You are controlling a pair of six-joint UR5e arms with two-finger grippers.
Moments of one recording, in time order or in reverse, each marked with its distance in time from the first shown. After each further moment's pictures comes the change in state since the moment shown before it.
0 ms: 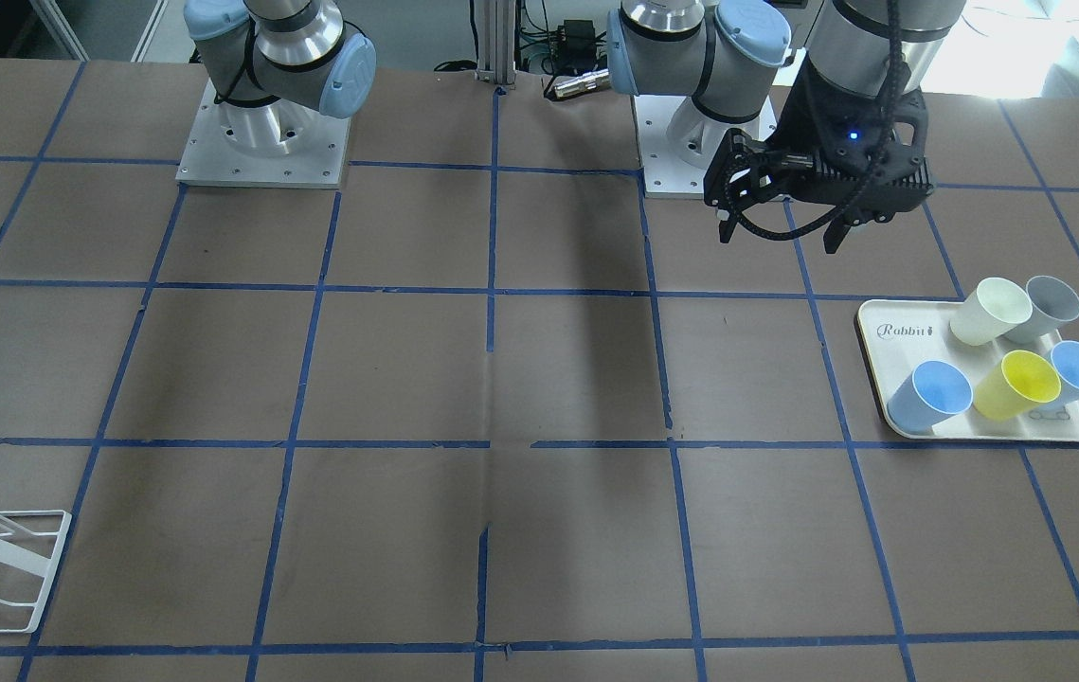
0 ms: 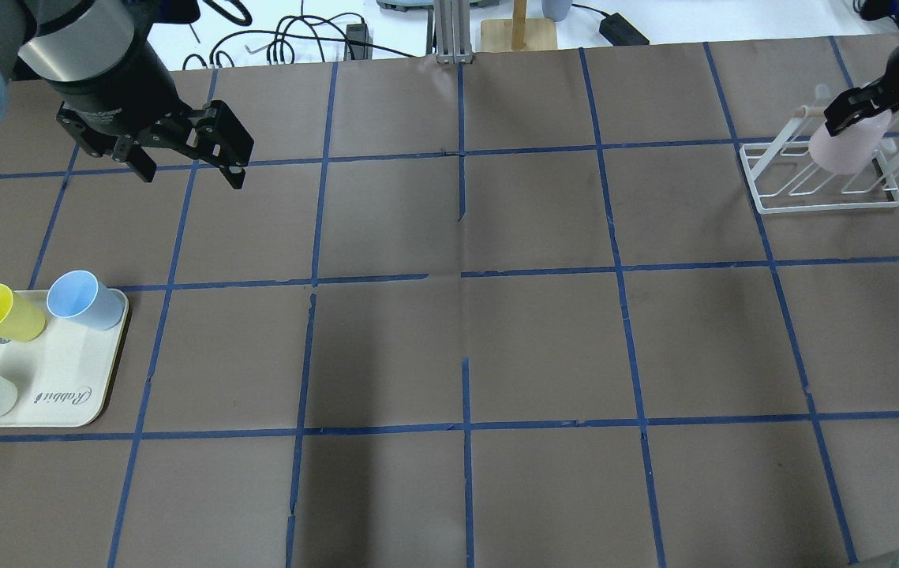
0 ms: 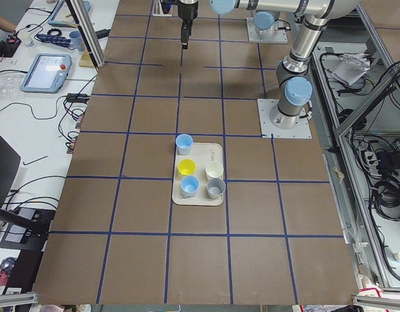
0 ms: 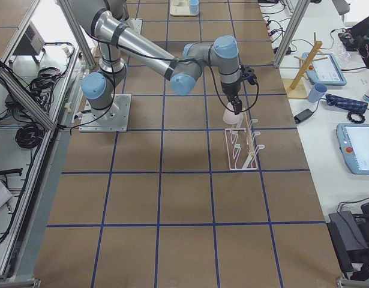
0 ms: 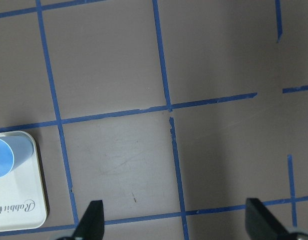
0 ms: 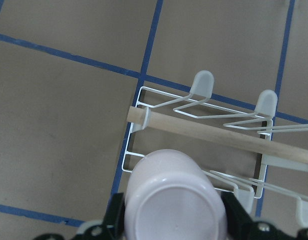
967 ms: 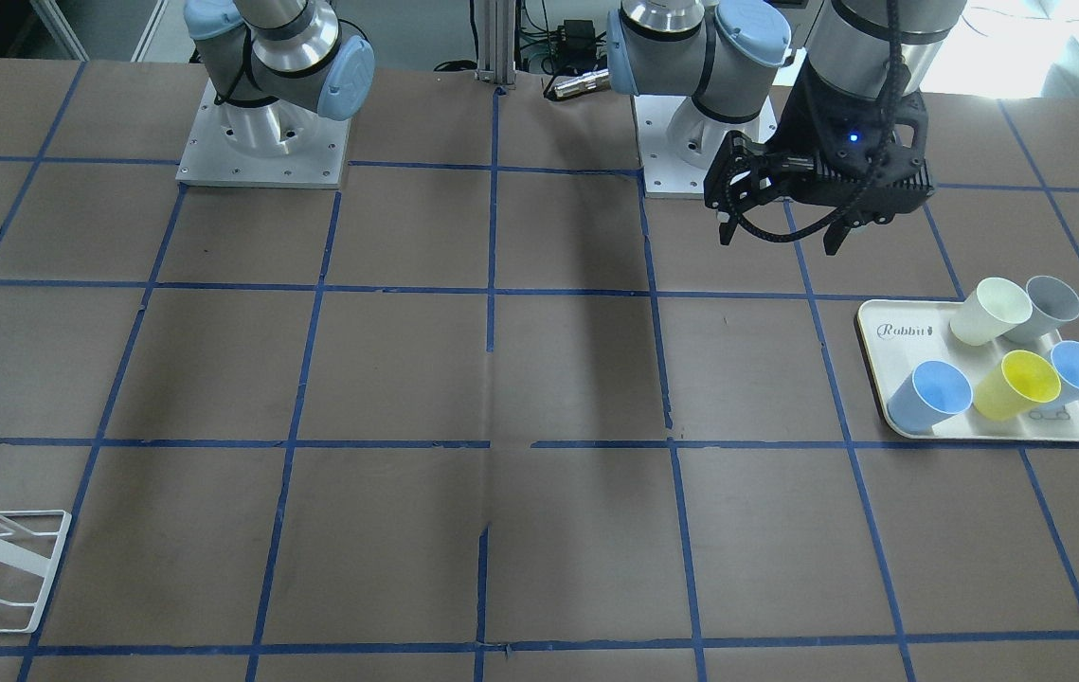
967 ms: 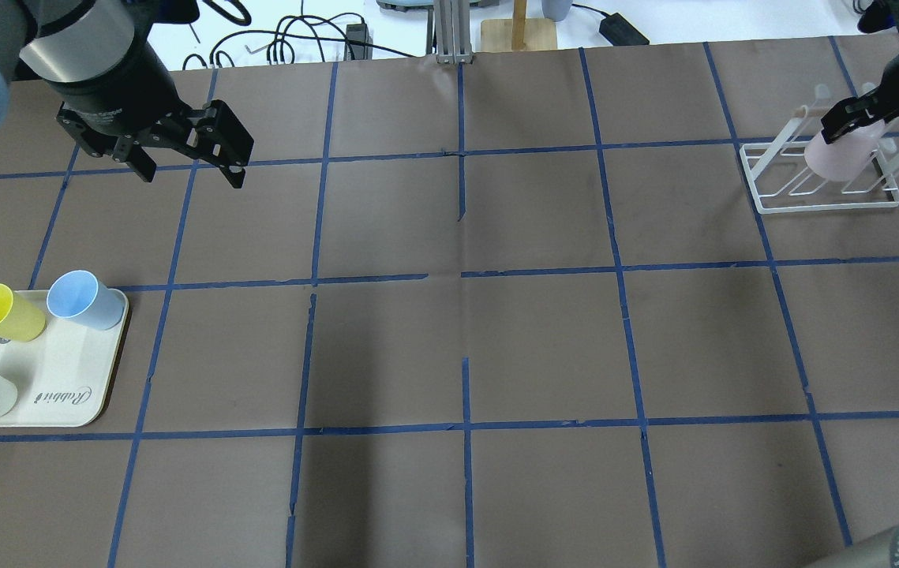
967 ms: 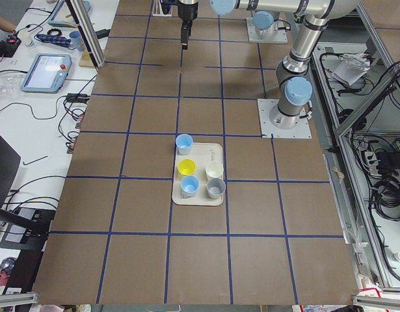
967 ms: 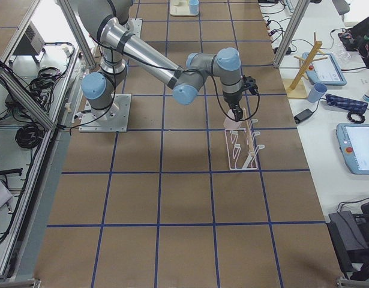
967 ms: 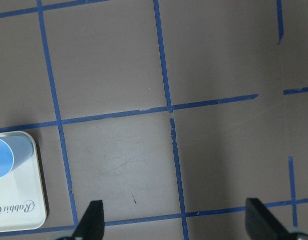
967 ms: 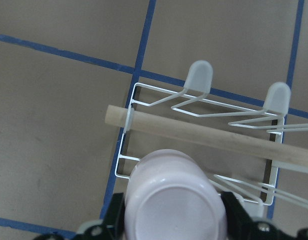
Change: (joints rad) left arm 0.001 0.001 -0.003 0.008 0.000 -0.004; right arm -0.027 0.063 0.000 -0.029 0.021 -0.003
